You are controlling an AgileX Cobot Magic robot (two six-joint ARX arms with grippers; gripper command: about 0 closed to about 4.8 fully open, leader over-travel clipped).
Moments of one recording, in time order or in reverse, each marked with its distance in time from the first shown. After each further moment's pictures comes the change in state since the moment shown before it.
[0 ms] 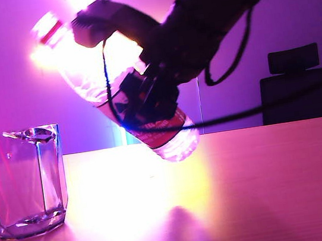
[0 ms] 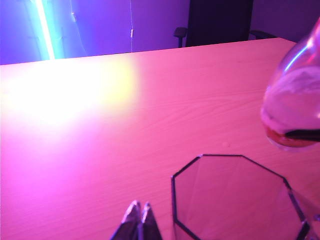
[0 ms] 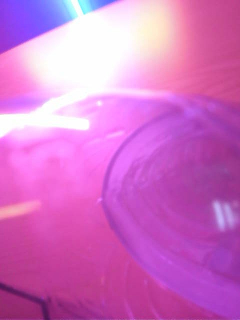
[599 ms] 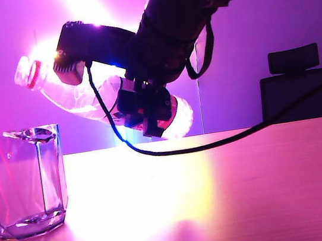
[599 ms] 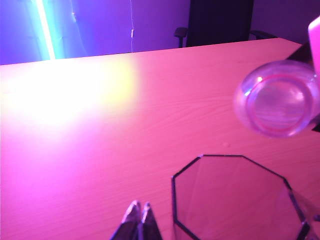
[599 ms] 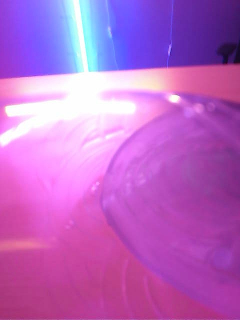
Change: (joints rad) left arm 0.000 0.000 0.000 0.000 0.000 0.000; right arm 0.041 0.097 0.103 0.007 0.220 -0.332
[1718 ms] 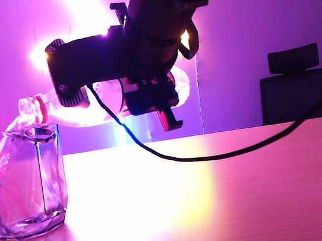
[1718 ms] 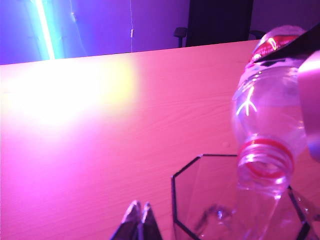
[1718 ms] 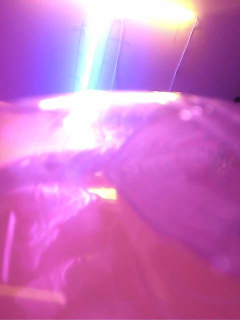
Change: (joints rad) left arm 0.000 0.000 0.000 0.000 0.000 0.000; right arm 0.061 0.026 0.007 0.096 0.223 -0.402
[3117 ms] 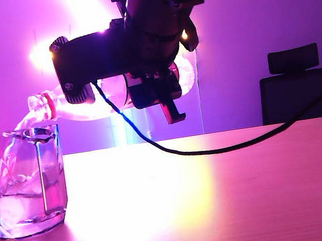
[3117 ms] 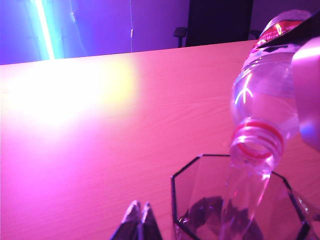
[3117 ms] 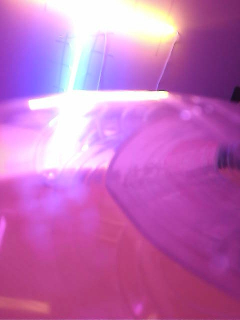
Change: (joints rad) left arm 0.000 0.000 0.000 0.000 0.000 0.000; right arm 0.000 0.000 0.000 0.036 0.072 -0.037
